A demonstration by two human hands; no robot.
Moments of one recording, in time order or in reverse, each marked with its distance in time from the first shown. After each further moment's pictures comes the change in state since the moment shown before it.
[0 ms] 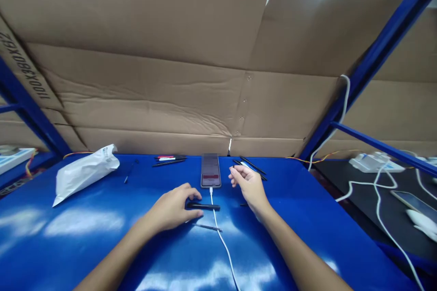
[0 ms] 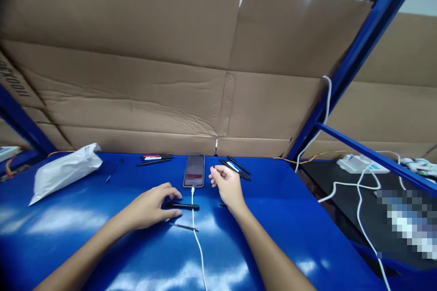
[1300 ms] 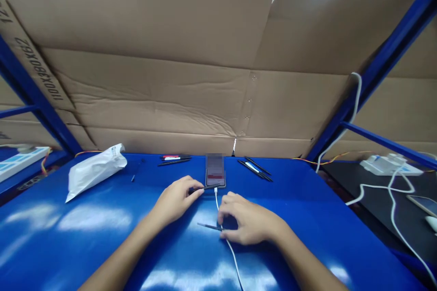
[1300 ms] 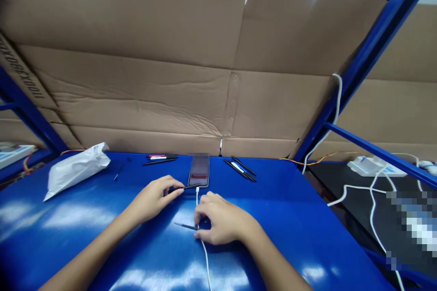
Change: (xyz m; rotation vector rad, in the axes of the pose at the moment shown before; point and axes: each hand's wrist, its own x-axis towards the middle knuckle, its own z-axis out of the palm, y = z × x) left_hand 0.005 -0.005 -0.006 -0.053 0.183 -0.004; right_hand -0.049 -0.044 -0.002 -0.846 -0.928 -0.343
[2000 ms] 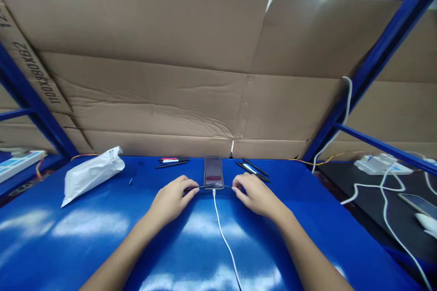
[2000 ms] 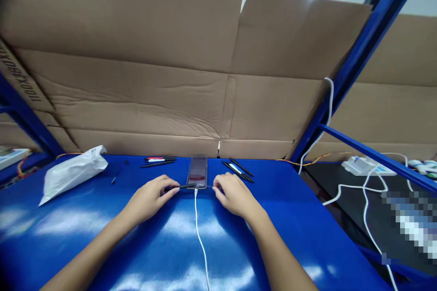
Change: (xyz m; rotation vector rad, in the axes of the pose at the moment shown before) left_hand 0.000 -0.004 -0.003 0.089 0.056 -0.024; right_hand -0.001 0.040 -0.025 -0.270 0.319 0.168
